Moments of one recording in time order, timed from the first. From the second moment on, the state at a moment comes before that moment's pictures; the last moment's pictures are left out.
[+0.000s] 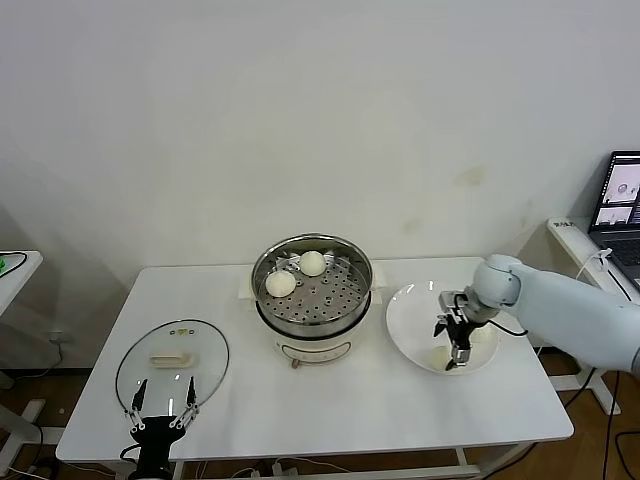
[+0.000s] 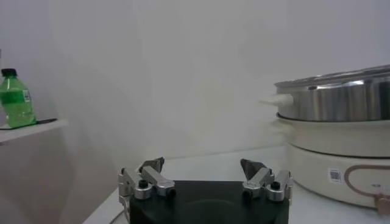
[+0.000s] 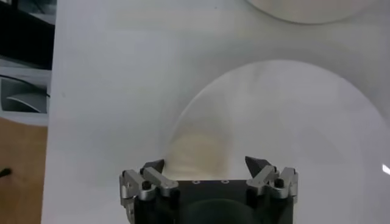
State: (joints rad) left arm 1.69 -1.39 -0.63 -1.87 -0.05 -0.28 -0.14; right arm 0.16 0.75 -1.11 1.20 0.15 -0.25 -1.07
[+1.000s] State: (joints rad) left arm 1.69 -1.40 -0.63 -1.88 -0.05 -0.28 -0.14; right arm 0.15 0.74 -1.11 1.20 0.14 -0.26 -1.10
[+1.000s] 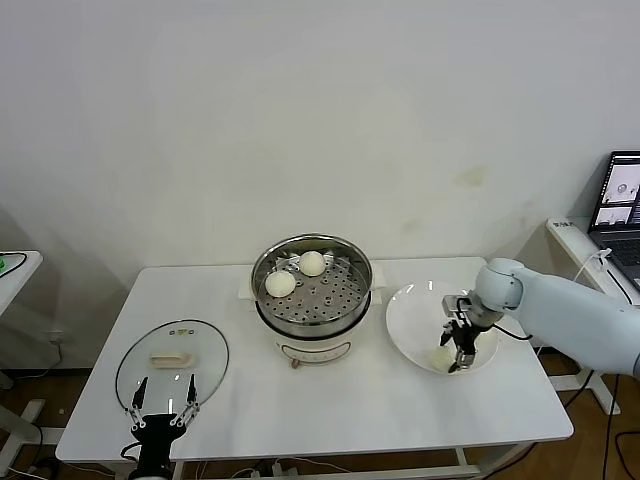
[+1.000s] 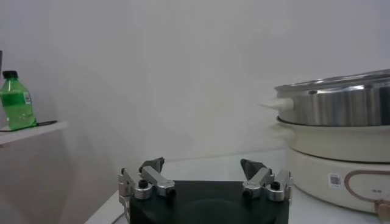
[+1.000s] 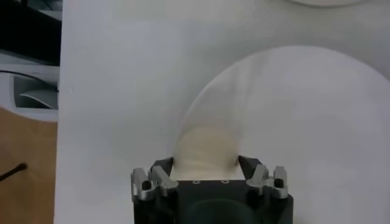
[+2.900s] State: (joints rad) left arm 1.67 -1.39 -0.65 -1.89 -0.10 -0.26 -0.14; right arm 0.58 1.12 -1.12 1.21 0.12 -0.12 -1.11
